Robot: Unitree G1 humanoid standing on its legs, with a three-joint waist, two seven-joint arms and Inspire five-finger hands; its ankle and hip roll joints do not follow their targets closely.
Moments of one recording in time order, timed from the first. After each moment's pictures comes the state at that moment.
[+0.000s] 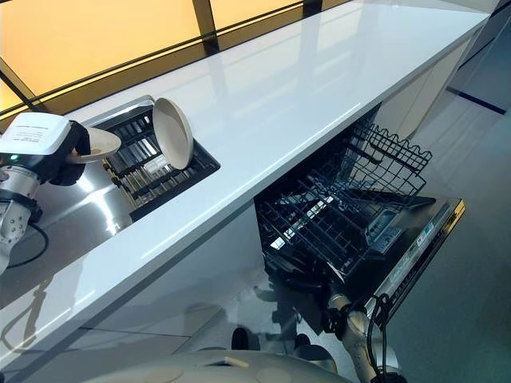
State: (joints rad) left arm -0.05 1.07 0.09 0.13 0.69 -0.04 0.13; right arm 0.25 -0.30 0.22 0.23 0.44 0.09 0.23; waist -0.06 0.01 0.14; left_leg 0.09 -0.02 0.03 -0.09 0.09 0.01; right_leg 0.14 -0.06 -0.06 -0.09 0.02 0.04
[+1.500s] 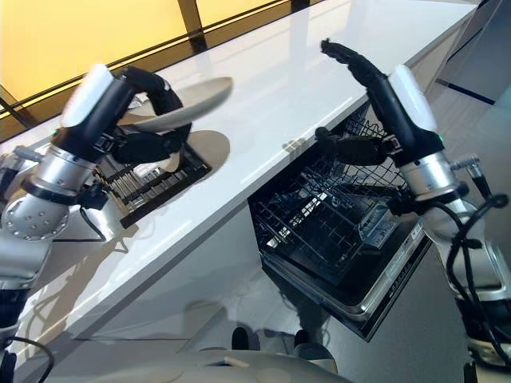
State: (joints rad) left arm -0.19 0.87 0.04 -0.28 -0.03 -0.32 -0.08; right arm -0.20 -0.81 -0.05 -0.32 -0.08 -0.21 0.06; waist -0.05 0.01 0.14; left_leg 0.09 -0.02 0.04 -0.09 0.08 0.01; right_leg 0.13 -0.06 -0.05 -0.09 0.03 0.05
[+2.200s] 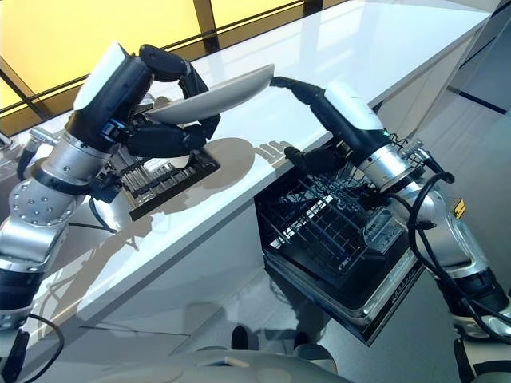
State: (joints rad) left arm -0.30 0.86 -0.04 -0.28 -0.18 -0.37 -0.12; right arm -0.32 -0.82 0.13 -0.28 -0.14 -0.15 0.18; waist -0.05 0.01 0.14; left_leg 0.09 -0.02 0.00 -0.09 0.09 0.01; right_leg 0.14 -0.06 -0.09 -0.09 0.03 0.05
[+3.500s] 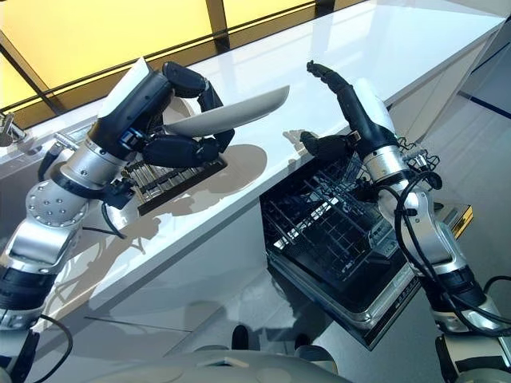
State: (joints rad) left arm -0.31 0.81 -0.08 -0.28 -0.21 -0.35 -0.19; right arm -0.32 -0.73 0.13 -0.22 -0.12 0.00 0.02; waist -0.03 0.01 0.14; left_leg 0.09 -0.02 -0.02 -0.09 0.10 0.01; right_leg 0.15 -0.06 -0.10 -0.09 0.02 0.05
